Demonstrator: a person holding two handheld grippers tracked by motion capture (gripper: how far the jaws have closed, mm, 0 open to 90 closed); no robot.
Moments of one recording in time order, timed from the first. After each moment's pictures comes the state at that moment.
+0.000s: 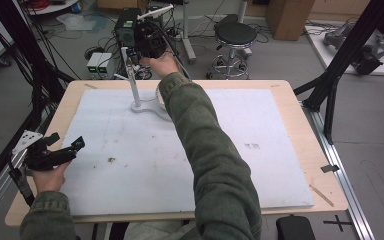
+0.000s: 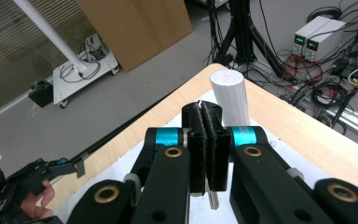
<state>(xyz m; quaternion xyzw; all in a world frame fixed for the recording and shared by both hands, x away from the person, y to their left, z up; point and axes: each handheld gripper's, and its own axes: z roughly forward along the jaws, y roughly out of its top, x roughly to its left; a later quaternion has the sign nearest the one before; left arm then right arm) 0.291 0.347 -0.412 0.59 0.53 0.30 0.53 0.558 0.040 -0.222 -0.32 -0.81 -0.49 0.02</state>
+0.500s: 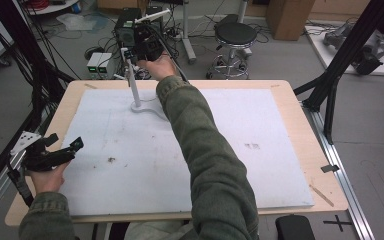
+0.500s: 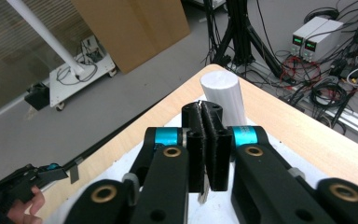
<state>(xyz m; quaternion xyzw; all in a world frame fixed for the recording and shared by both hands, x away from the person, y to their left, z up) 0.290 0.349 -0.413 0.58 0.54 0.30 0.53 0.562 0.048 -0.234 -0.33 -0.81 -0.49 0.01</state>
